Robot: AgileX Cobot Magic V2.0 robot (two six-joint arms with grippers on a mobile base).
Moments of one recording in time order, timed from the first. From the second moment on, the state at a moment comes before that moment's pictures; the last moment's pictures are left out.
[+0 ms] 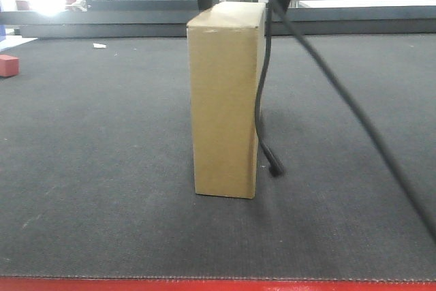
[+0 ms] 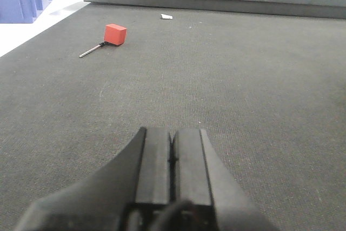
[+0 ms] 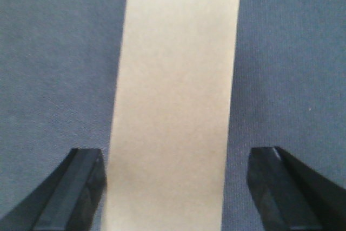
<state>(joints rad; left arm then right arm) -0.05 -0.01 0.03 -0.08 0.12 0.05 0.66 1.93 -1.96 -0.25 1.26 0.84</state>
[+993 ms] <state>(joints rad) -0.05 -0.01 0.03 -0.08 0.12 0.05 0.55 1.78 -1.95 -0.23 1.26 0.45</state>
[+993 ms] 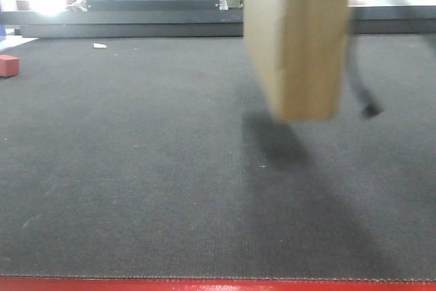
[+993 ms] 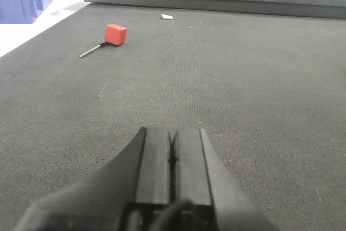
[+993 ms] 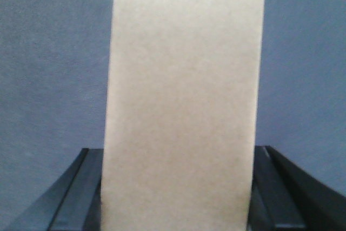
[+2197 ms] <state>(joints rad) -0.05 -0.01 0.03 -0.08 0.12 0.05 0.09 0.44 -0.86 -0.07 0.96 0.13</state>
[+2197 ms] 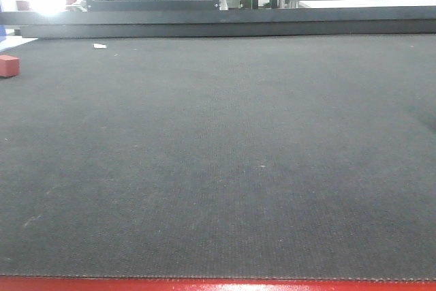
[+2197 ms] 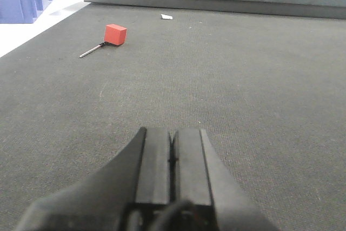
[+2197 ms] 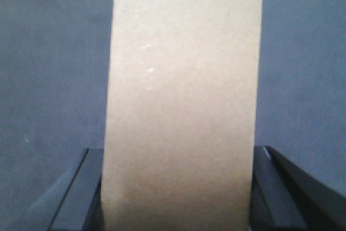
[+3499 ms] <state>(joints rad) -0.05 -0.01 0.03 -0.08 0.12 0.05 0.09 0.26 -0.86 -0.07 0.97 0.13</state>
